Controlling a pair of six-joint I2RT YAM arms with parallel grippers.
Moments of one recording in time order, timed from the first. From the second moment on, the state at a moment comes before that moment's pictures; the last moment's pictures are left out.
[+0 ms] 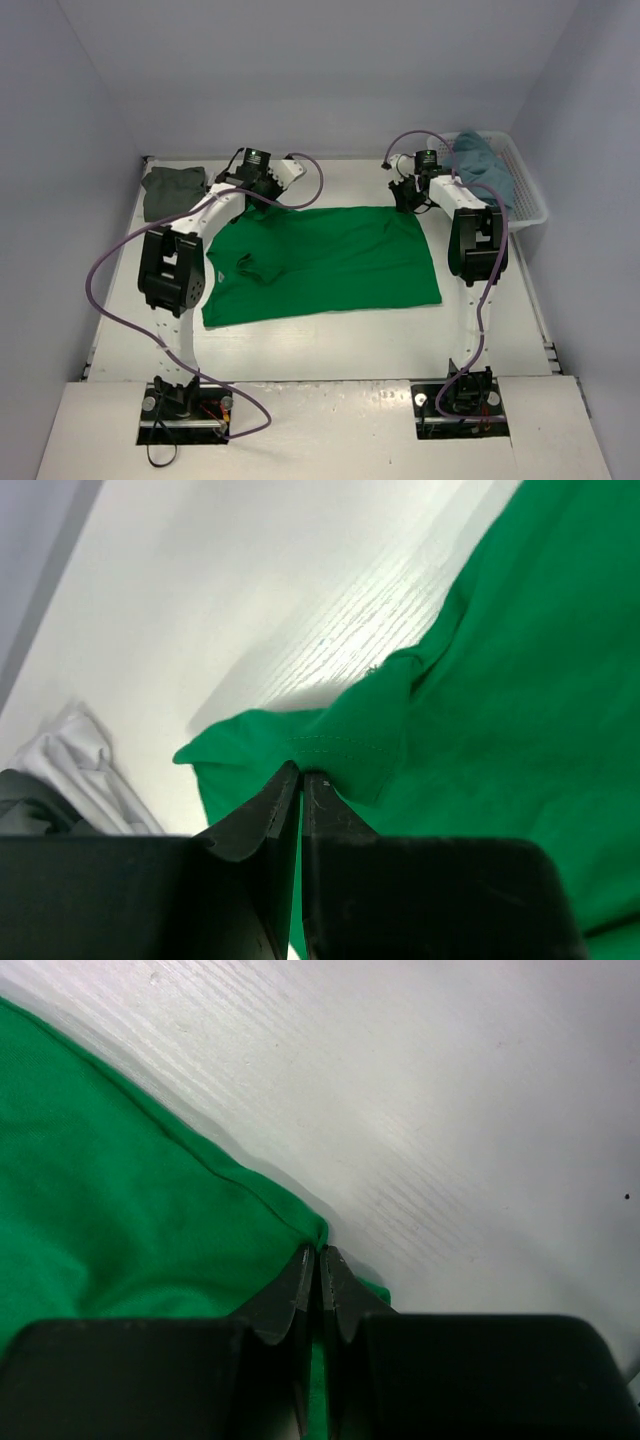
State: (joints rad) left arm -0.33 2.02 1.67 -0.48 0.07 0.59; right arm 0.08 2.30 1.78 -0.50 -0.31 -0.52
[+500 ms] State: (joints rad) left arm -0.33 1.94 1.67 -0.62 0.11 0.59; right arm 0.13 2.18 1.66 -0.53 -0.26 -0.53
